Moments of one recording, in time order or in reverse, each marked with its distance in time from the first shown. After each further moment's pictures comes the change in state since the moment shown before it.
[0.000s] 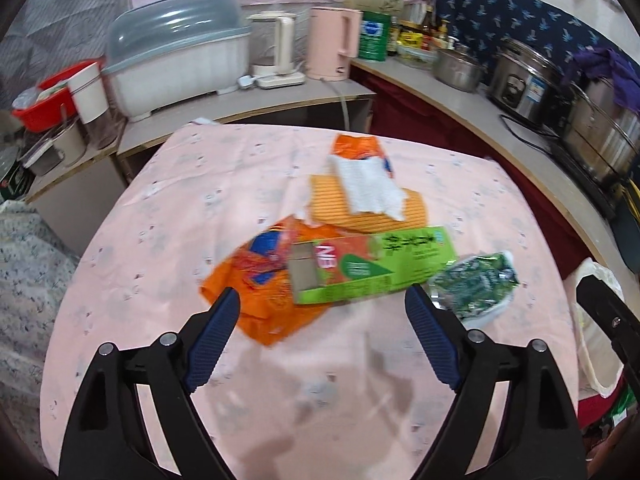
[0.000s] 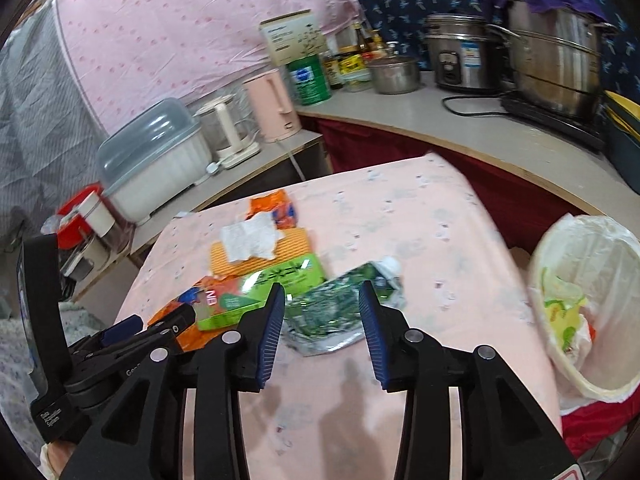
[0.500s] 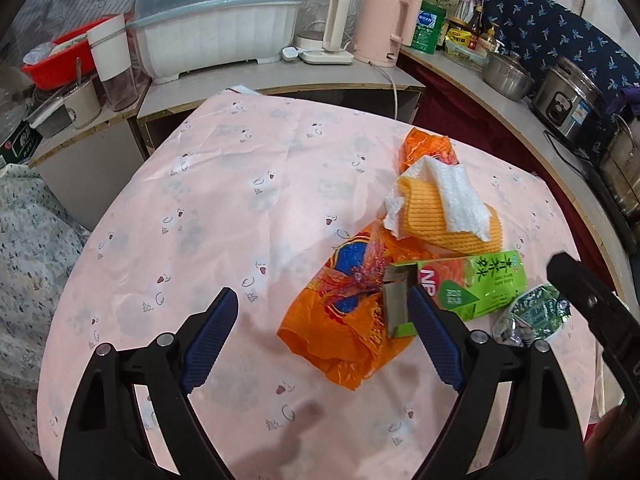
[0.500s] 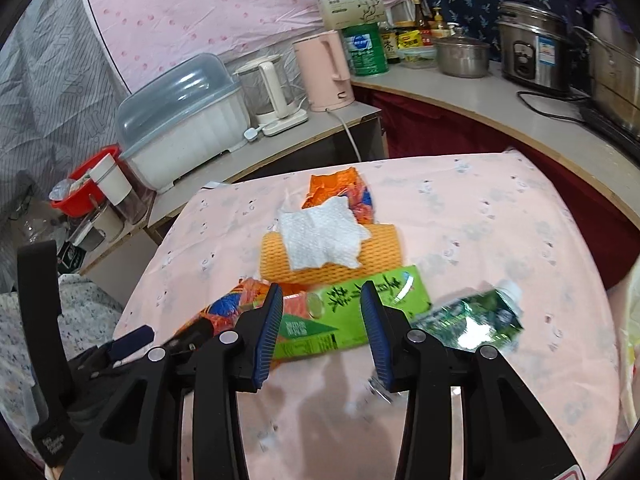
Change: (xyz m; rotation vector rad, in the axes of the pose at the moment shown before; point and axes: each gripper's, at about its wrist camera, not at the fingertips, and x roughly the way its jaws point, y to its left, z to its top) left arm 0.048 0.061 0.017 -0.107 0.073 0.018; right arm 0.090 0.075 0.017 -0.091 0.096 0.081
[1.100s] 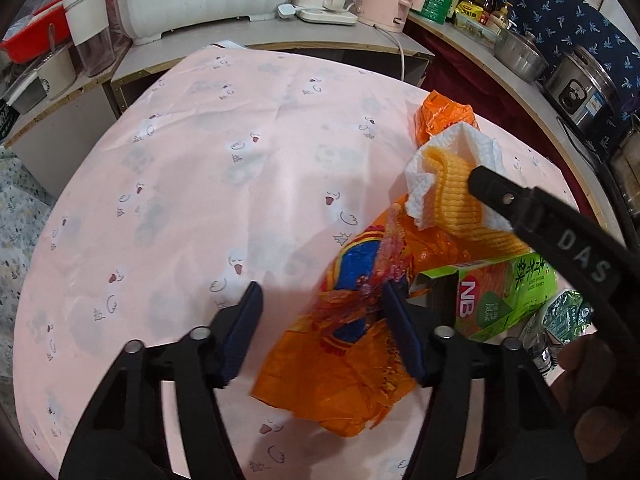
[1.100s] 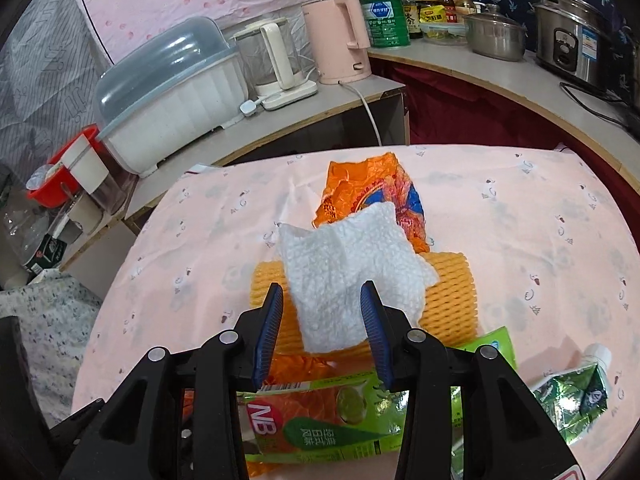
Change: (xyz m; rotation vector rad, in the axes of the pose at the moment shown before) left arm 0.054 0.004 0.005 -0.026 0.123 -0.044; right arm 0.103 0.018 0.024 -0.028 0.080 -0.010
